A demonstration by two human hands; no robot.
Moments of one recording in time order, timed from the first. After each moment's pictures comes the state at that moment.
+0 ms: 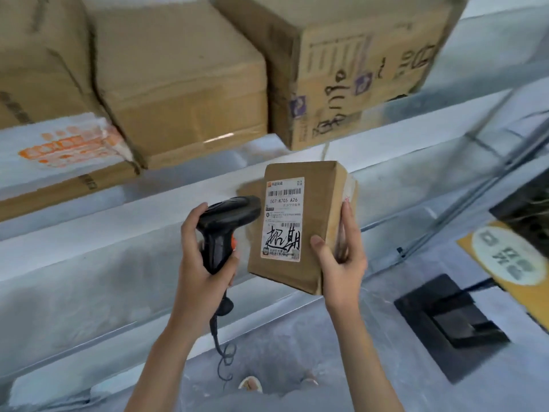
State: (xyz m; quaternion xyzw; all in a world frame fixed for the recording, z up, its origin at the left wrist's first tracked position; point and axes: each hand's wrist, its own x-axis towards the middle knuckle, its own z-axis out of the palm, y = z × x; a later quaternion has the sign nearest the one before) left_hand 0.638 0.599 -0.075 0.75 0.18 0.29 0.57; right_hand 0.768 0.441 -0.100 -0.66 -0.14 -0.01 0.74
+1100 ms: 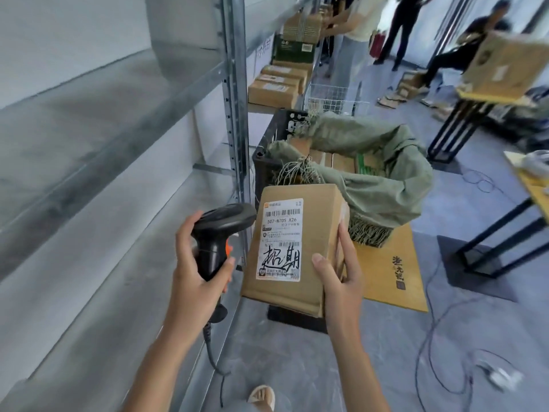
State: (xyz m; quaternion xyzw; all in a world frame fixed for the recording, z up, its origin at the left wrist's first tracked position) left_hand 1.043 0.298 -0.080 0.73 -0.17 0.04 0.66; right_hand 0.969 0.102 -0.081 -0.63 0.20 -0.31 0.69
